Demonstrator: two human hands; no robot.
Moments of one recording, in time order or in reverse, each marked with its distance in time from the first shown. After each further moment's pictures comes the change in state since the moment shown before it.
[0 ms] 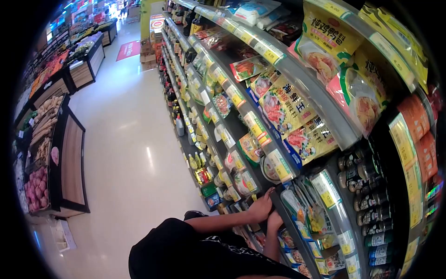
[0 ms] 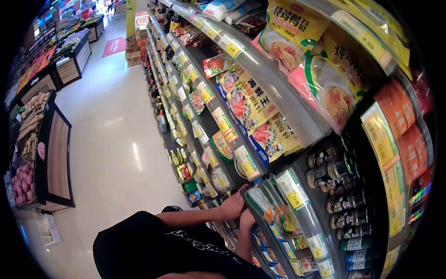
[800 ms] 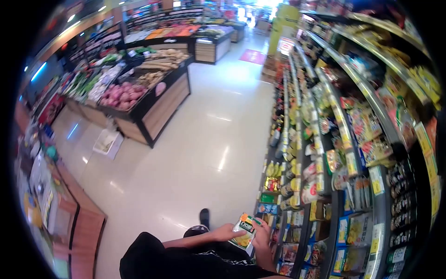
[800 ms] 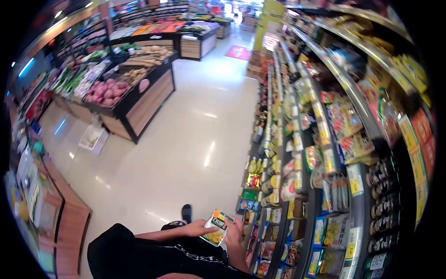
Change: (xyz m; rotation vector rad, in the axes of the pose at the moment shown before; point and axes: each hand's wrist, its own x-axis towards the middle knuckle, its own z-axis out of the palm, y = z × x) left_hand -0.406 0.073 0.029 -0.640 0.367 -0.865; right_hand -0.250 -0.071 -0.035 0.897 -1.184 0.828
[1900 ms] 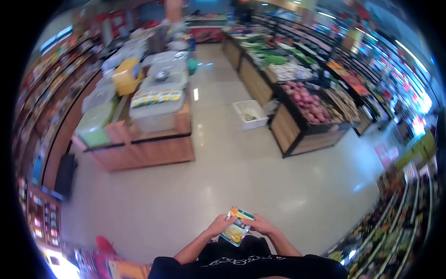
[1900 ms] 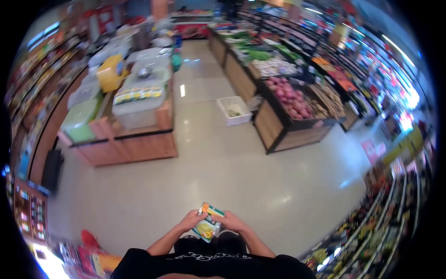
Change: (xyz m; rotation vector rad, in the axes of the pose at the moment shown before) left_hand -0.598 -0.304 -0.127 -0.816 1.193 0.305; right_hand -0.322 0.415 0.440 -1.277 -1.677 0.718
